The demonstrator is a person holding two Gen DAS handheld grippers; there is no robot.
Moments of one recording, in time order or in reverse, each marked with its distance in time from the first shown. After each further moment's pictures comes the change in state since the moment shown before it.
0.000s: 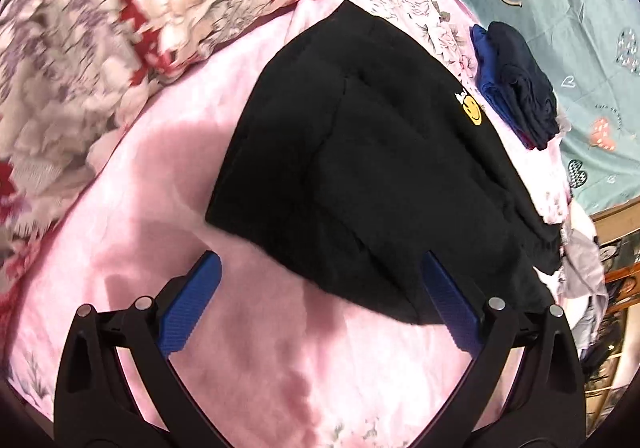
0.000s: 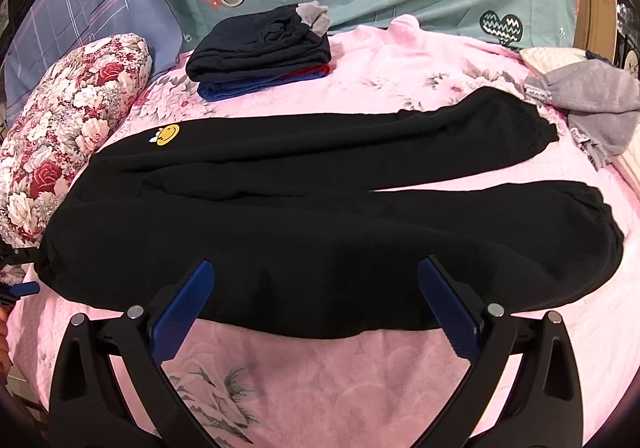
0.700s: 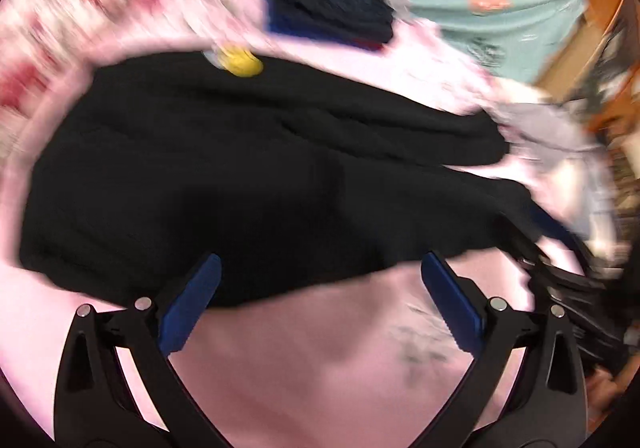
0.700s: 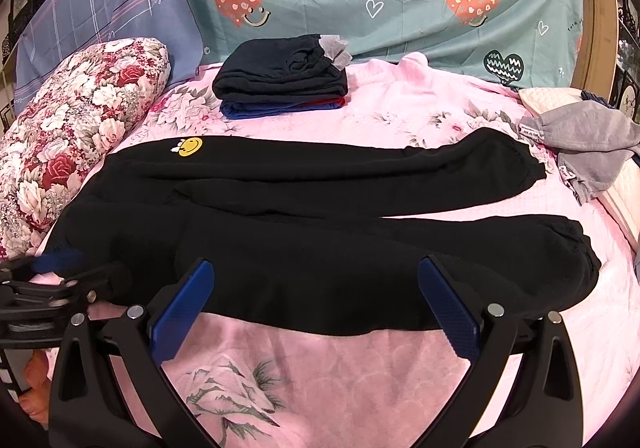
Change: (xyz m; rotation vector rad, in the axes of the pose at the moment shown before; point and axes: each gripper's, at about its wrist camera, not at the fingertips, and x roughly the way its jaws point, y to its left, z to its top) left arm 0.019 -0.165 -0.079 0.491 0.014 -0.189; right arm -0.036 0.029 0.003 -0.083 -0.081 -0.038
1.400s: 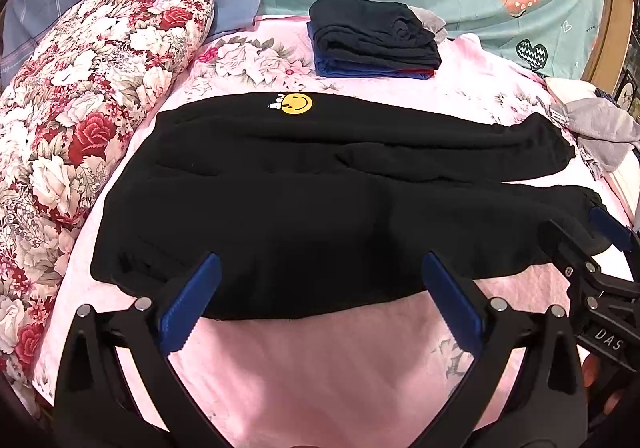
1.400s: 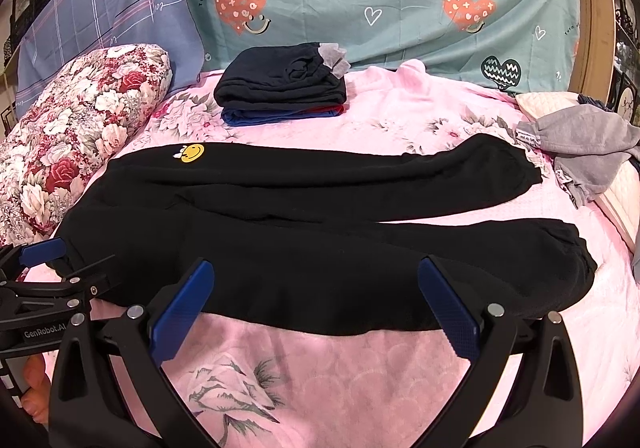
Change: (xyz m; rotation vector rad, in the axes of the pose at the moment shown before) left arm -0.025 -0.036 -0.006 0.091 -0.164 0.386; right arm -0.010 -0.001 0.002 -0.003 -0.020 0.002
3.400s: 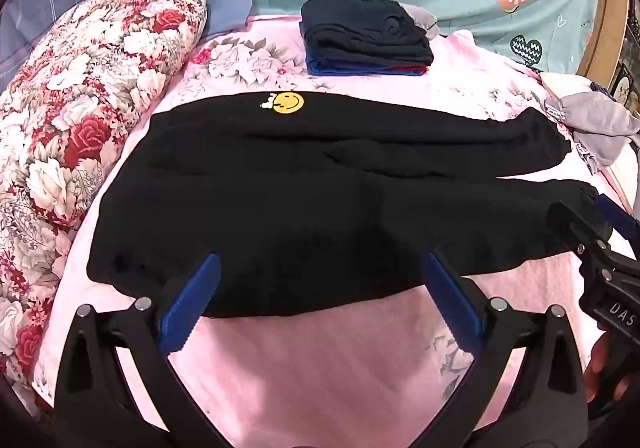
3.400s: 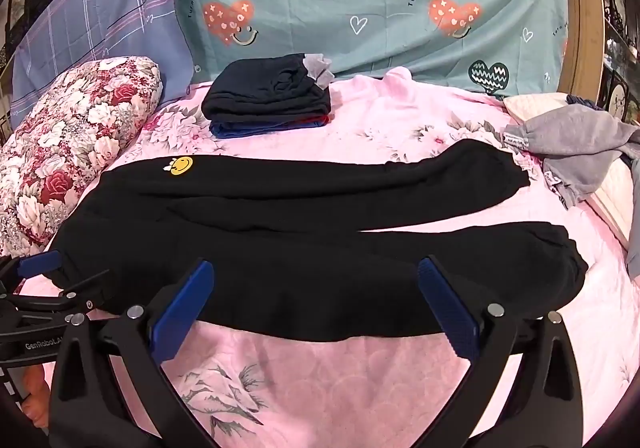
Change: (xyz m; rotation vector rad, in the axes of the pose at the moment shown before) left arm 0.002 -0.006 -0.002 0.014 0.004 -0.010; right arm -0.005 -0.015 0.000 0.025 -0.031 -0.019
